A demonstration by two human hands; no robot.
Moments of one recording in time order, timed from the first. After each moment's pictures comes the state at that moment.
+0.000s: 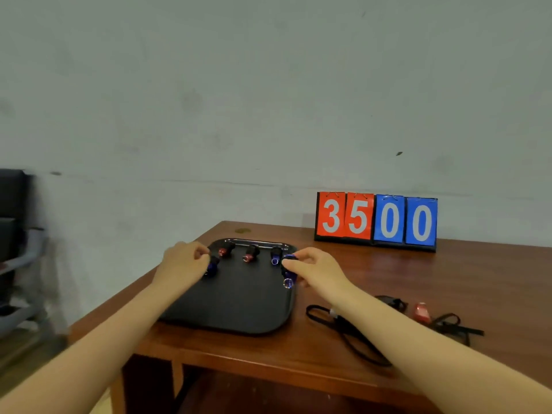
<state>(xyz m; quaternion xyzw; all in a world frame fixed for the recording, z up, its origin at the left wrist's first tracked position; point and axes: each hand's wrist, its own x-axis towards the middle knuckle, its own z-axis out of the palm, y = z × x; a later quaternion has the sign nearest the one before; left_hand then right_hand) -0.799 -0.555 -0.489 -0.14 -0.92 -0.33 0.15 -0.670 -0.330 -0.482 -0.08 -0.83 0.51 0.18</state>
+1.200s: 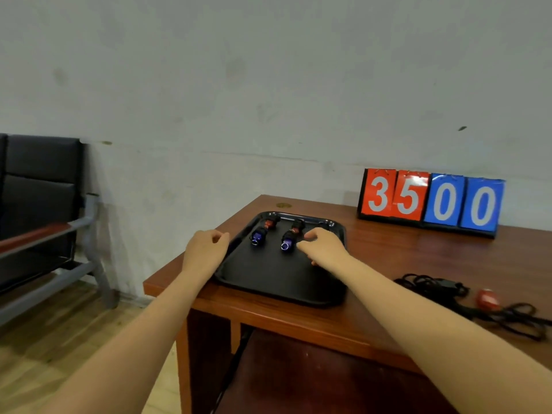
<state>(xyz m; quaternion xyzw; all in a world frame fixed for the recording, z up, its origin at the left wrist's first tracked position) -0.823 -0.610 -0.536 -0.08 -0.89 -0.43 0.17 -0.752 -0.383 -0.508 -0.12 -0.91 0.38 0.14</state>
